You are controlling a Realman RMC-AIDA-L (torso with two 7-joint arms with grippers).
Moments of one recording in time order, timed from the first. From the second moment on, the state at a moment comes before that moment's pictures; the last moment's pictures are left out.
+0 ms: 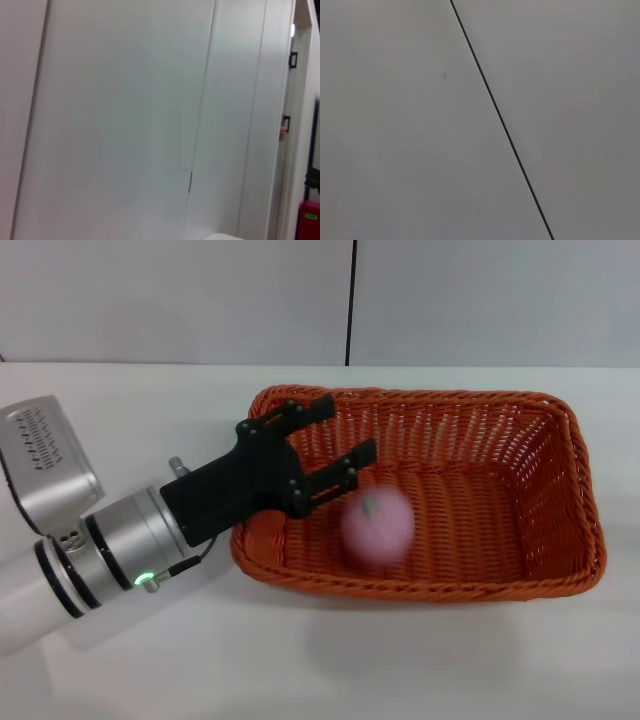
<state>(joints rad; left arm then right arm) -0.38 -2.08 -1.34 -0.39 0.56 -1.28 2.39 0.15 2.08 -0.28 -0.08 -1.10 -1.70 0.69</state>
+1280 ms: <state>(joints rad) -0.10 -2.07 -1.66 -0.11 0.08 -1.57 2.71 0.16 2.08 -0.22 -0.06 -1.10 -1.65 0.67</state>
